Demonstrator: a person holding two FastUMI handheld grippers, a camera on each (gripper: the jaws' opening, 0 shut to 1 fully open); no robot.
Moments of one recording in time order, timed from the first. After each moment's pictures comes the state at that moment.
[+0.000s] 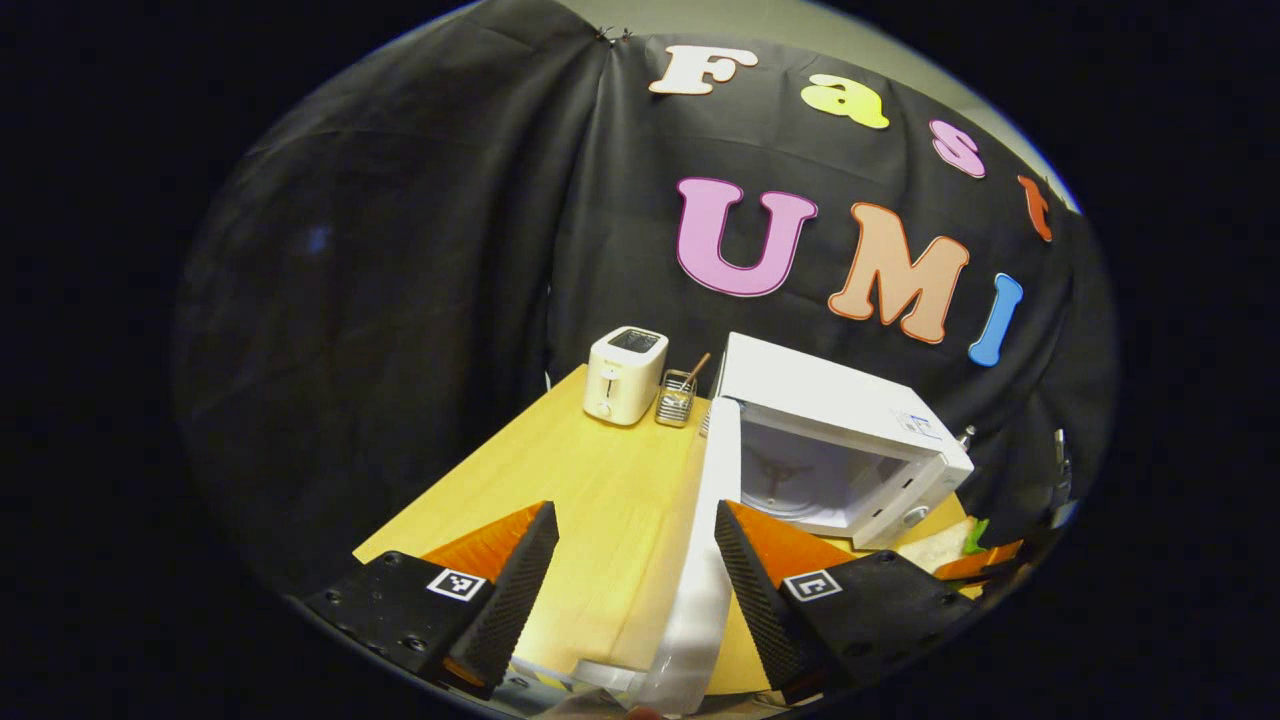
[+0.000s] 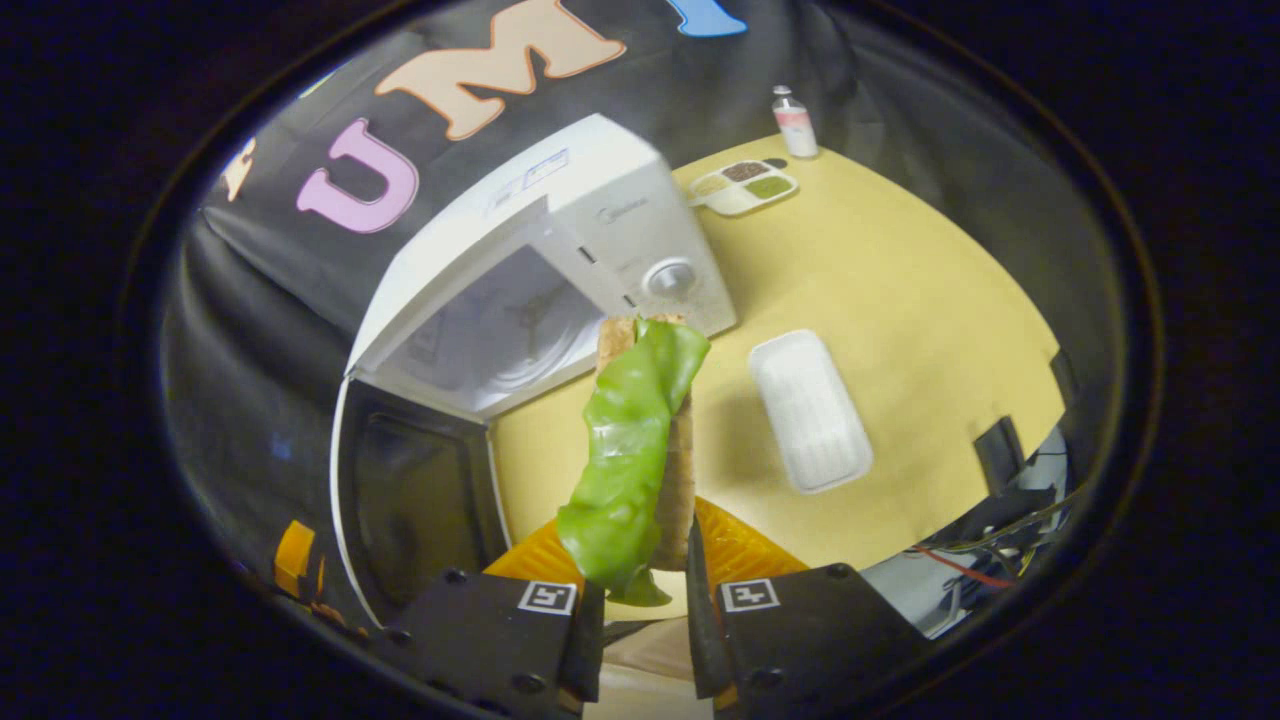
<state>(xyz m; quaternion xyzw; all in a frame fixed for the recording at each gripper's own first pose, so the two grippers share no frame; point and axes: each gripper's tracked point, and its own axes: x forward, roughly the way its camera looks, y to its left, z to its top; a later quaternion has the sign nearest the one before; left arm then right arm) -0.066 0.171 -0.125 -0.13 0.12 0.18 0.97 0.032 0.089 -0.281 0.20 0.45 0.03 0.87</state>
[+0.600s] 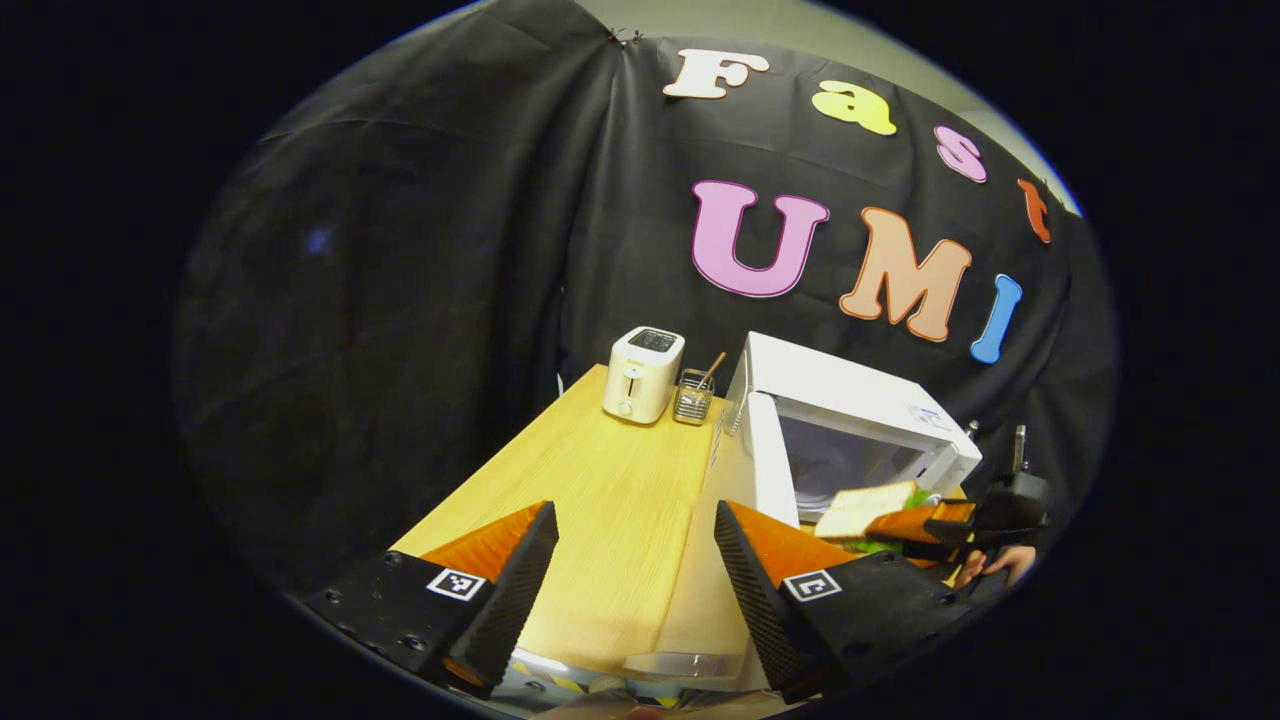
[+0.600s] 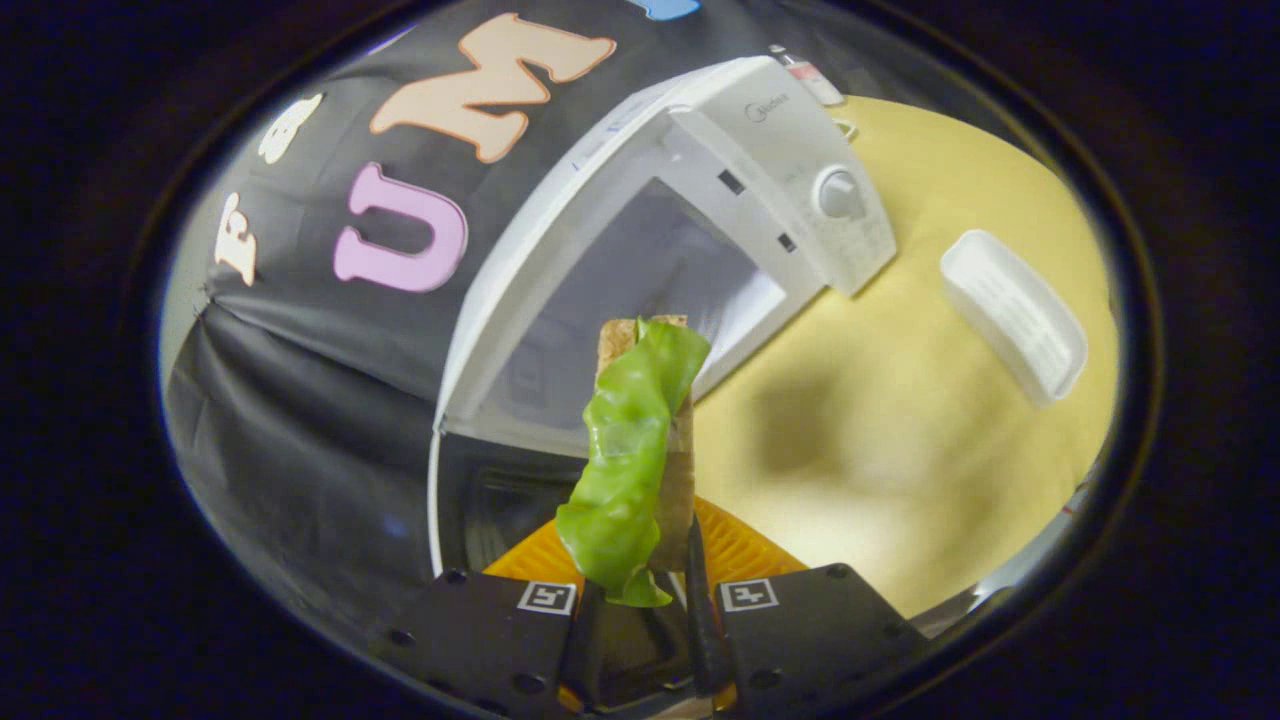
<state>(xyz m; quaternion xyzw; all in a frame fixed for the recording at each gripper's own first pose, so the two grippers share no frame) -0.089 0.206 -0.131 -0.11 0.11 0.18 0.97 0.099 0.239 -0.286 0.40 0.35 0.07 0.84</state>
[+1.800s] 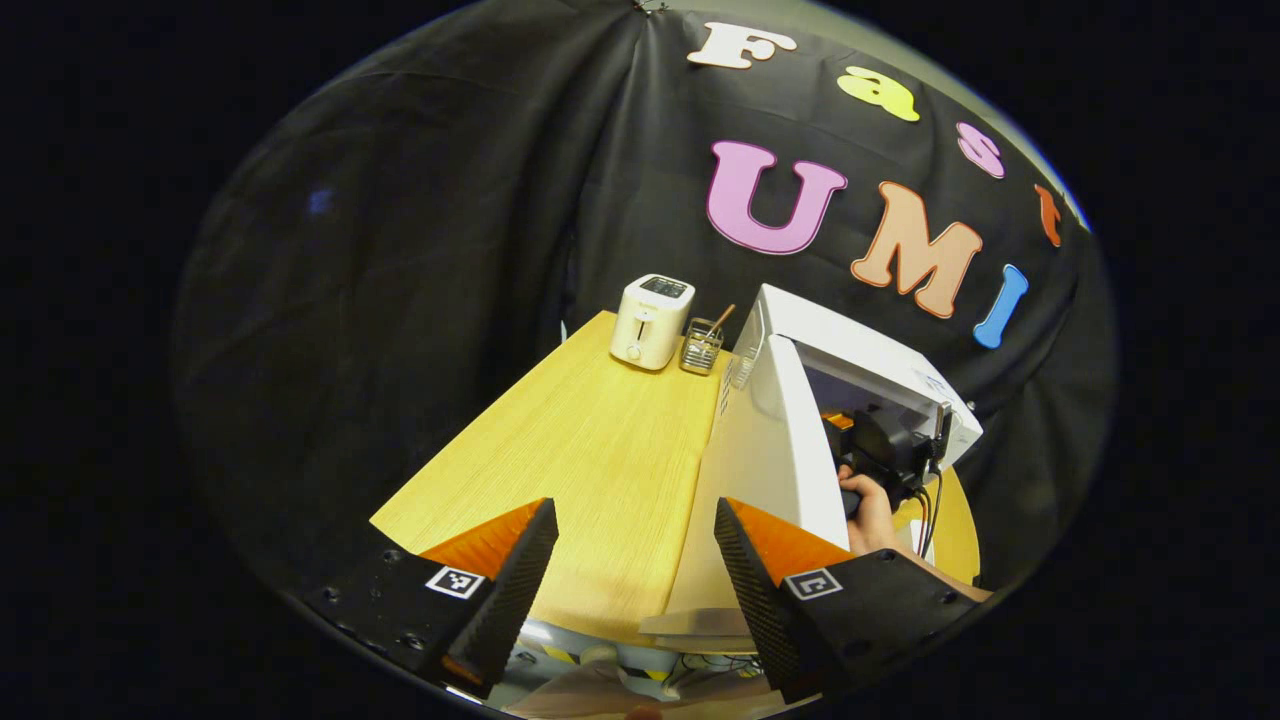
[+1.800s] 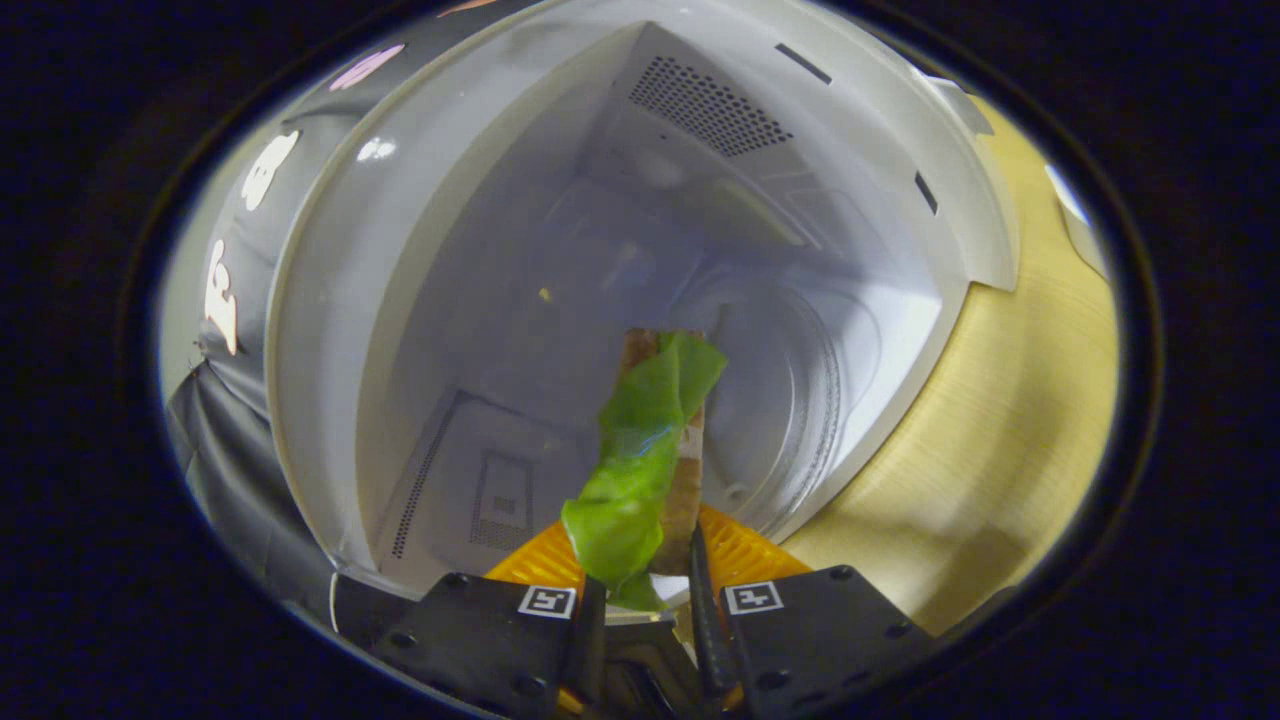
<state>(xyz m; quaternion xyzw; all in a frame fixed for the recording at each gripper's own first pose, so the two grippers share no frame) -0.117 0.211 -0.178 -0.16 0.18 0.18 0.95 0.261 0.282 -0.351 0.44 0.22 0.01 0.87</state>
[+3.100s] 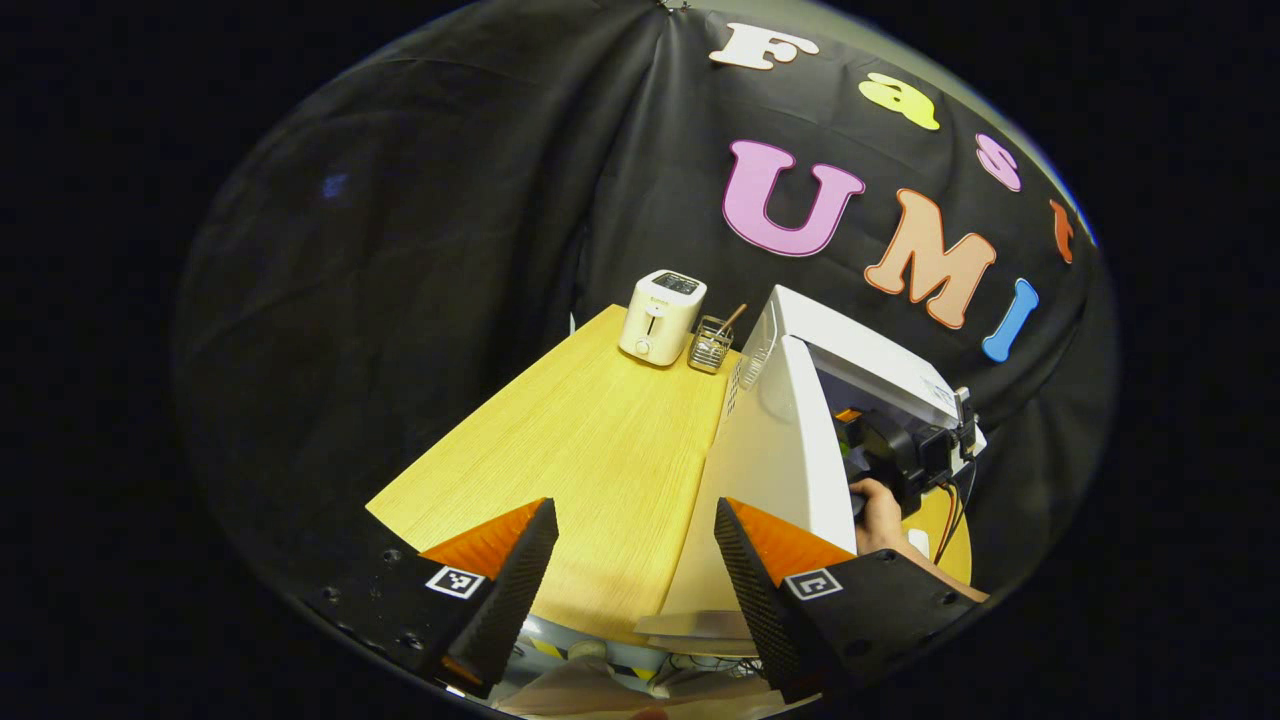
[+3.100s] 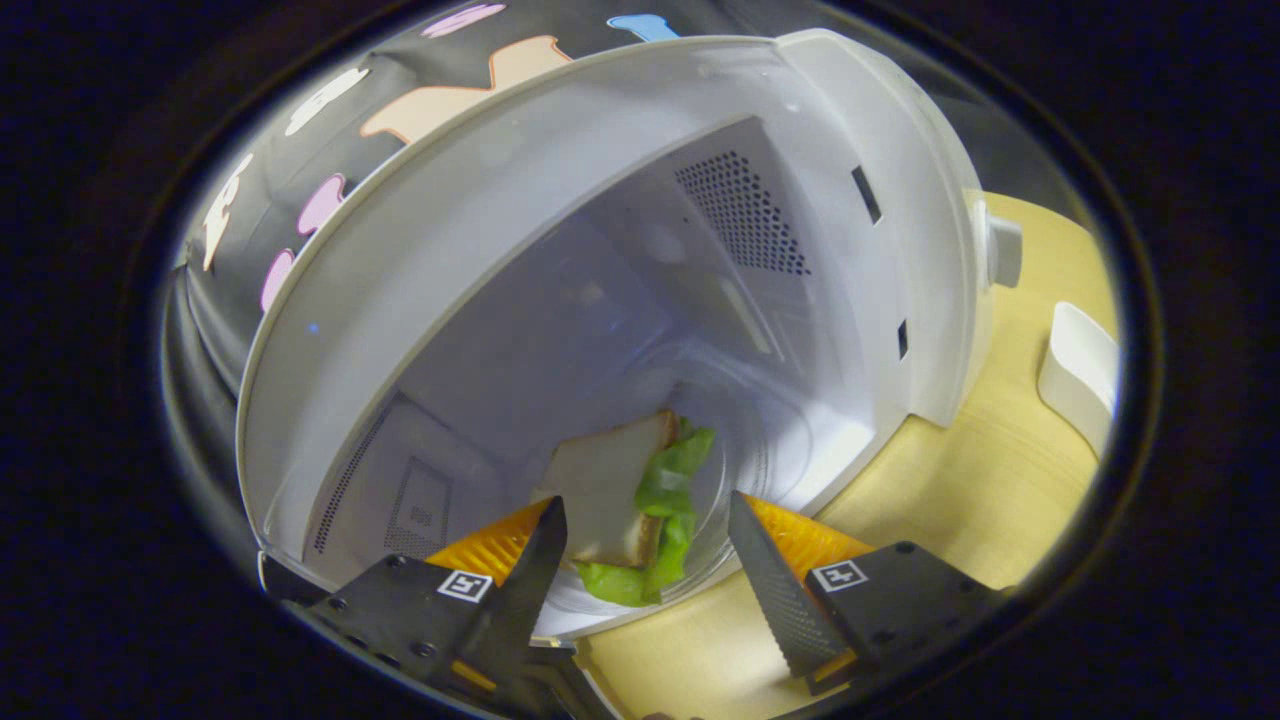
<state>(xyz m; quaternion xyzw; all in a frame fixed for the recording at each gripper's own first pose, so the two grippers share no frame) -0.116 0.210 -0.183 -0.18 0.18 0.19 0.95 0.262 0.226 -0.342 0.30 0.19 -0.08 0.93</state>
